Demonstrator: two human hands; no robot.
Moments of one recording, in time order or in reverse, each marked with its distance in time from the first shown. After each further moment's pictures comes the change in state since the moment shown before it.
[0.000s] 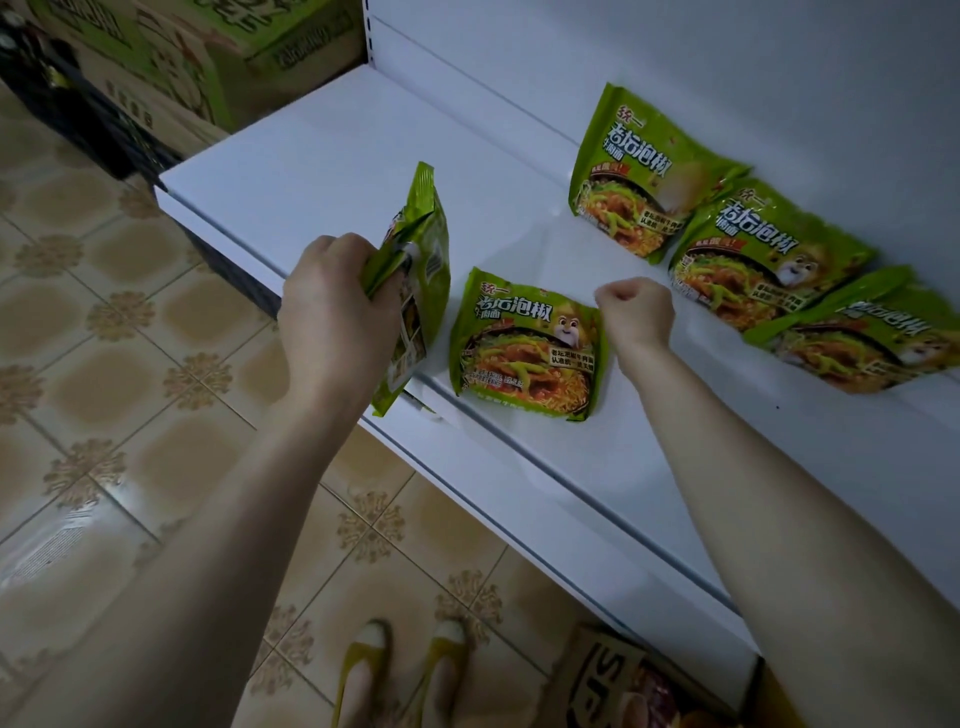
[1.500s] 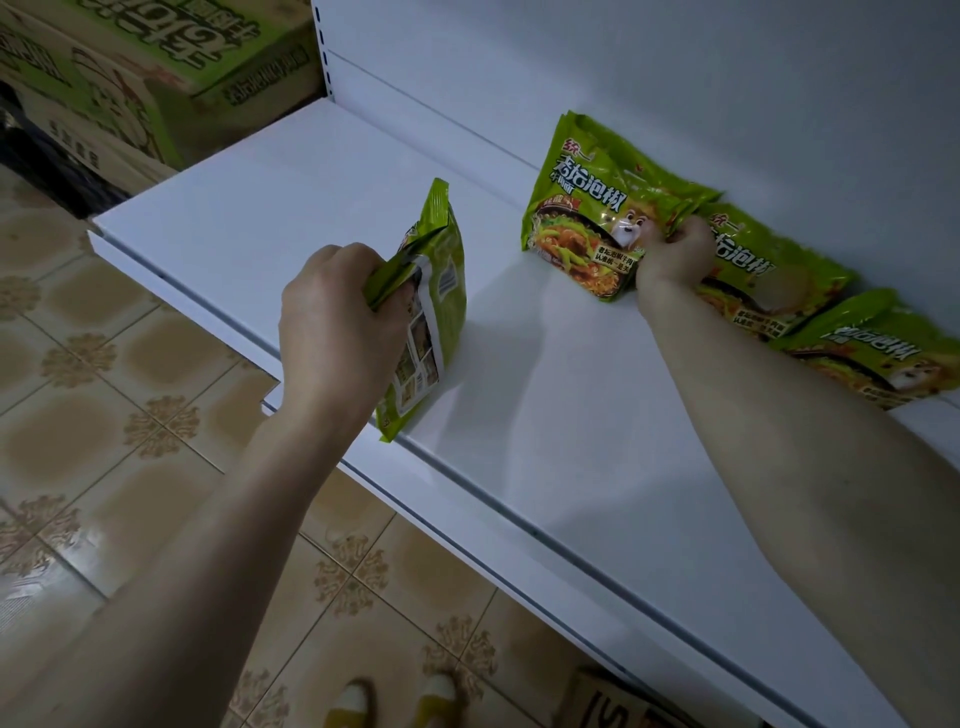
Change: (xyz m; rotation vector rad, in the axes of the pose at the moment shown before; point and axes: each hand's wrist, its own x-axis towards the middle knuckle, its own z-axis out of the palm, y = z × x) left_hand 0.024 0.021 0.035 -0.051 -0.038 0.083; right_hand 0.119 -0.010 -0.014 0.216 0.373 -0.092
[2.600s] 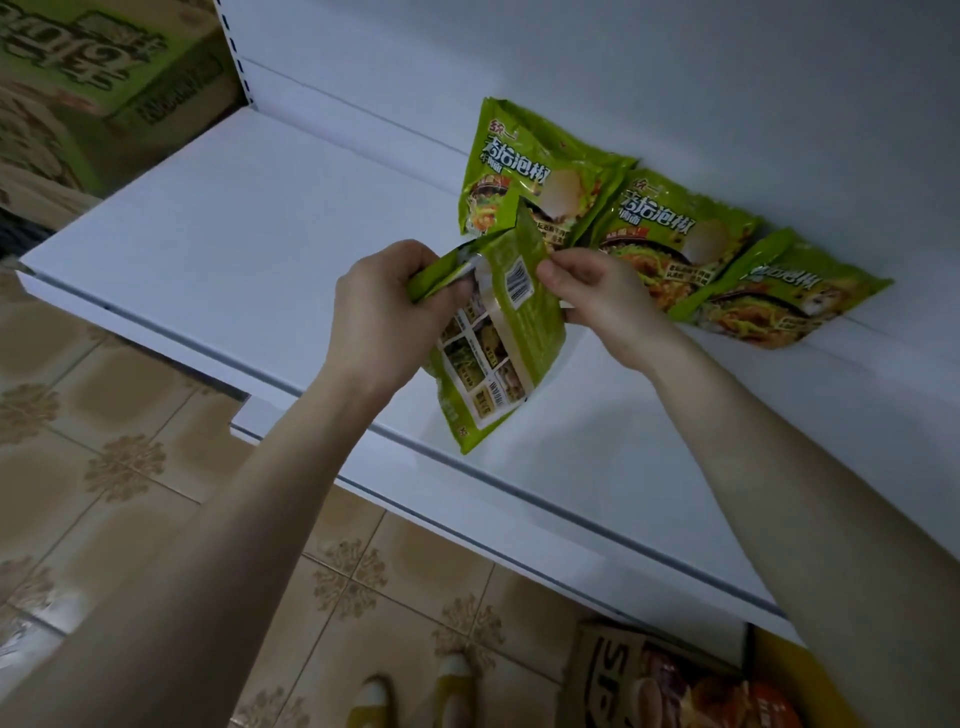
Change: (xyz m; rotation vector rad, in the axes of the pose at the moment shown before) left_hand -0.004 0.033 0.011 -0.349 -0.374 0.049; right_hand -0.100 -0.024 -0.084 0.174 -0.743 -0.031
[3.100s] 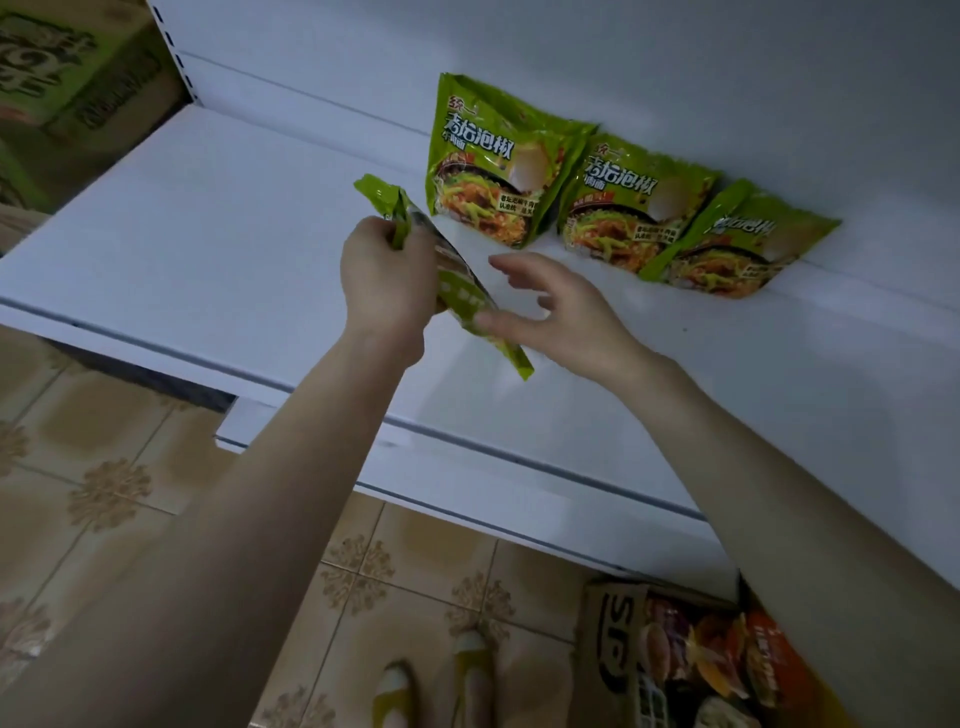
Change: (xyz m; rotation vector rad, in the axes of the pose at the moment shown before) left_hand 0.008 0.021 0.012 -0.453 0.069 -0.384; right_hand -0.050 -0.004 0.031 -0.320 0.009 -0.092
